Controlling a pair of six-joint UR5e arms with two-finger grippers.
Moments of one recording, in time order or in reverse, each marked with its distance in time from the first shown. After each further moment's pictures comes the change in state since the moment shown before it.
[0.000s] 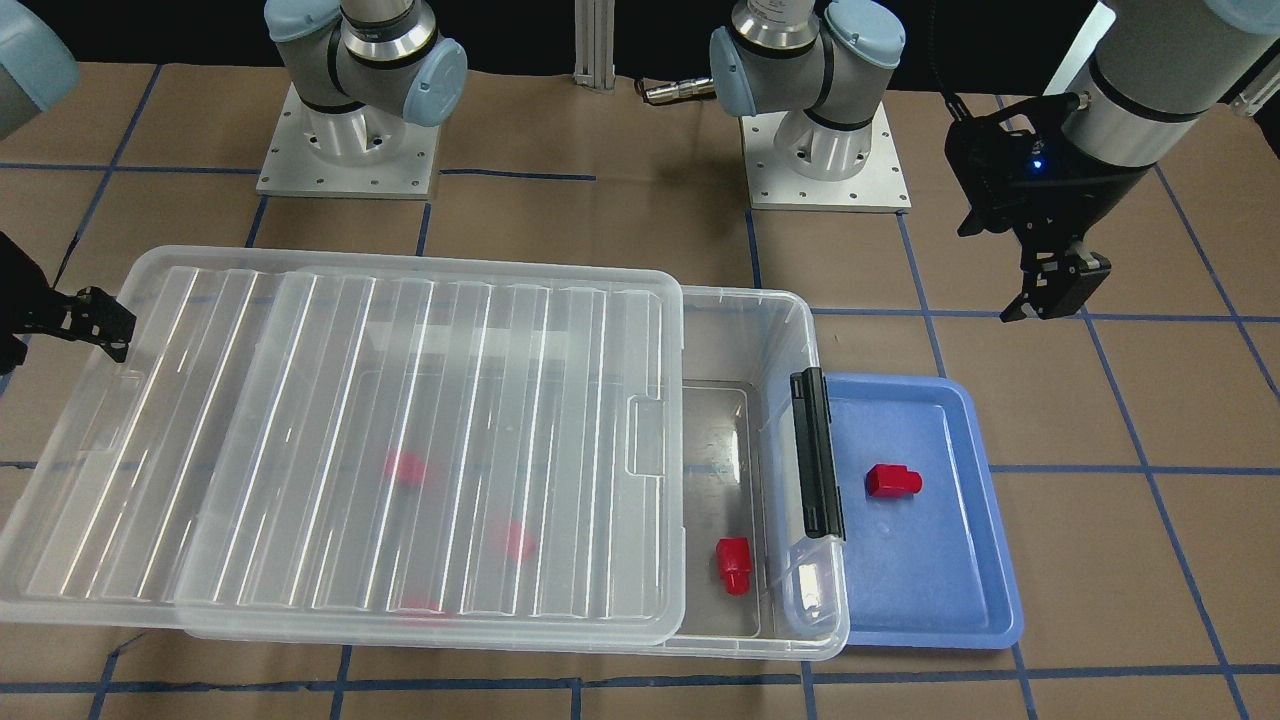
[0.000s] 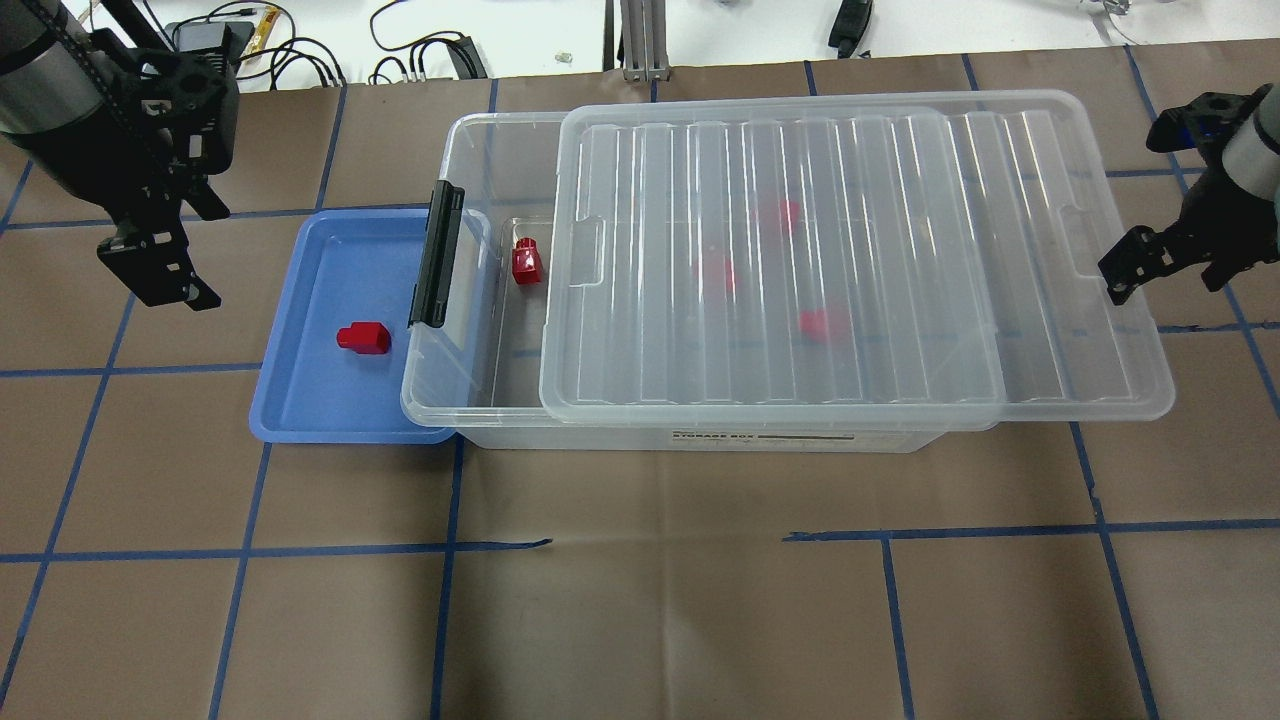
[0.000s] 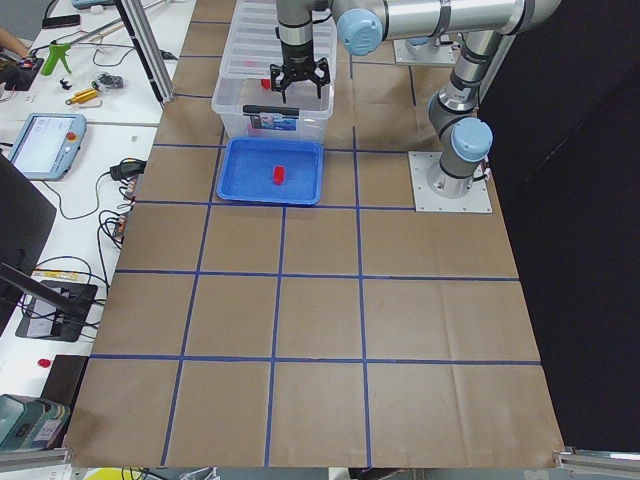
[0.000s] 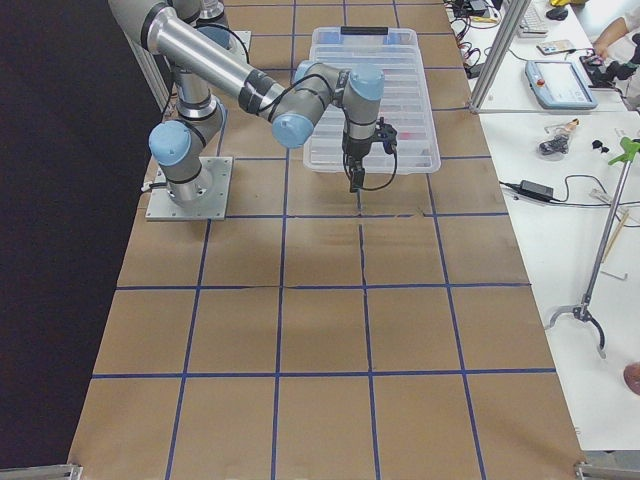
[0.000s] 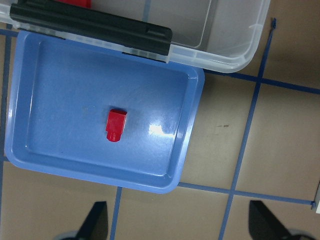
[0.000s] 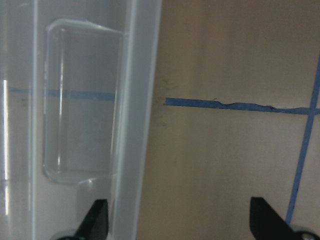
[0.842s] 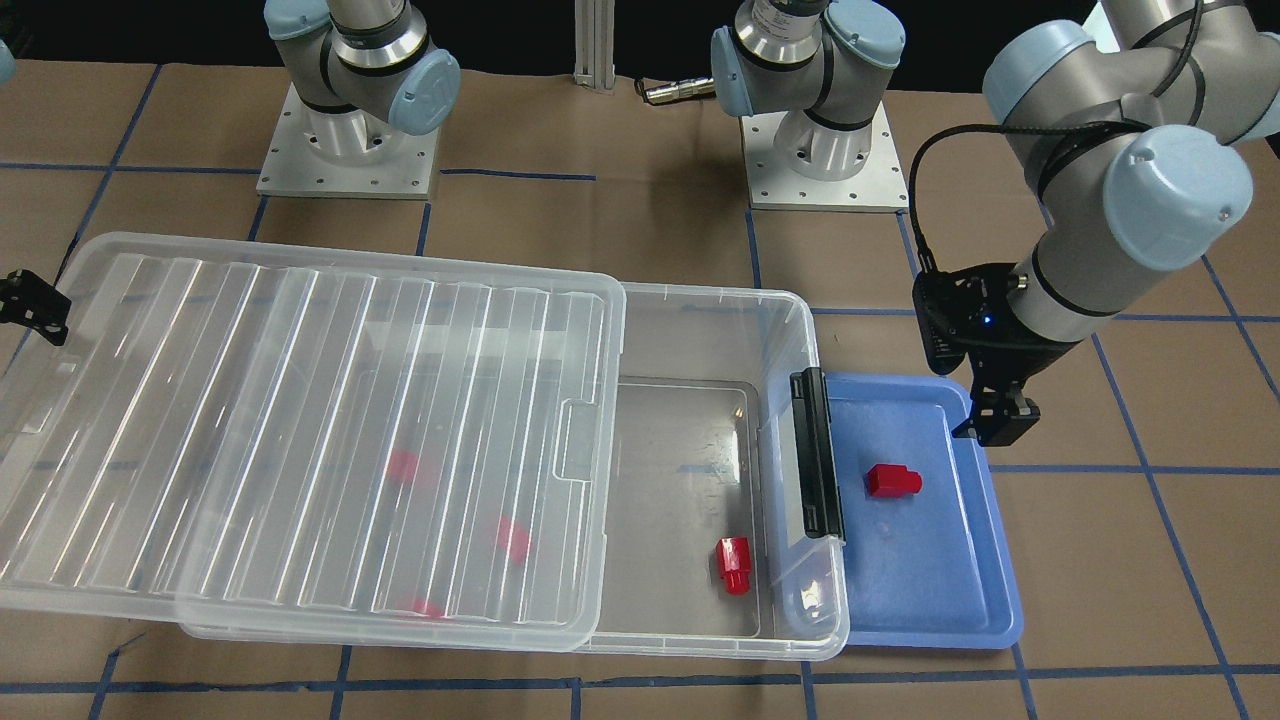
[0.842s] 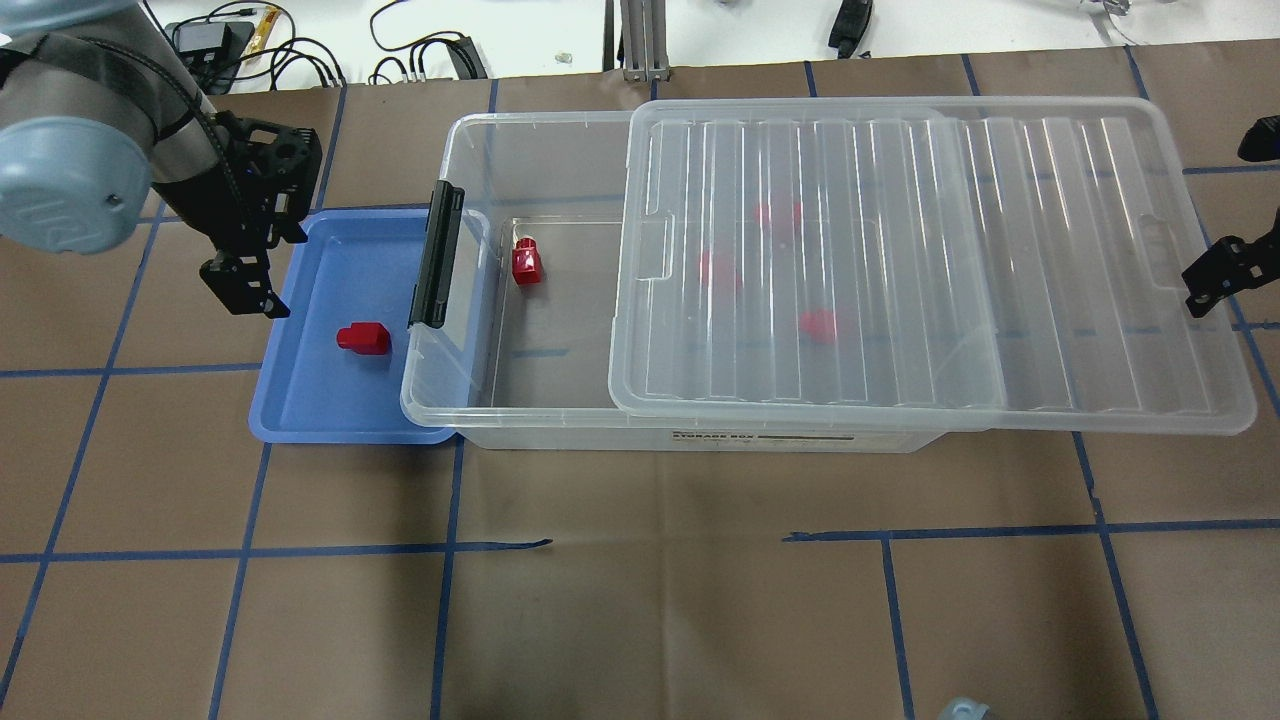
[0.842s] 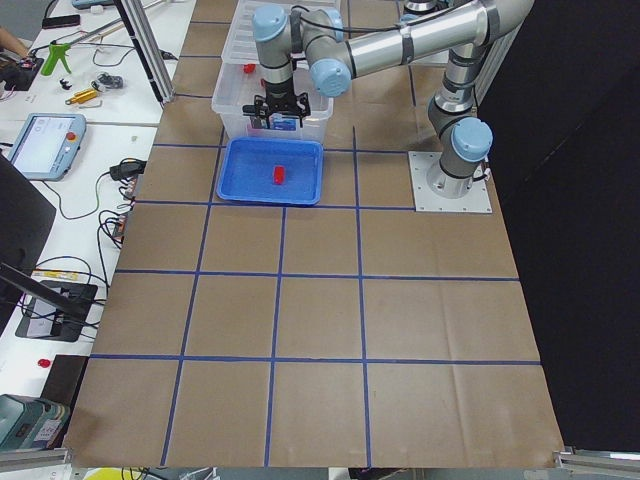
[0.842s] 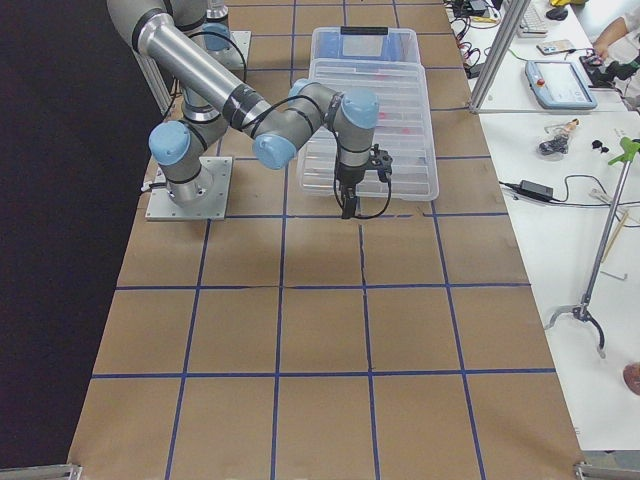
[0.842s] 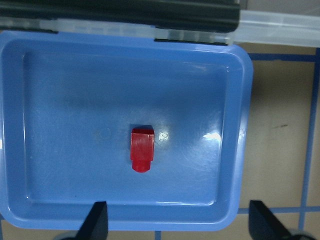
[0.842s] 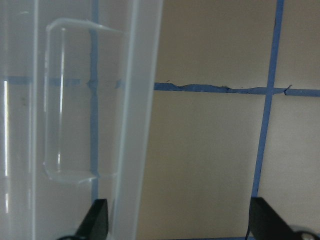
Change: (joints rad) left arm -0.006 -0.213 -0.115 0.295 -0.015 0.163; right arm -0.109 0.000 -0.009 -0.002 -0.018 -0.066
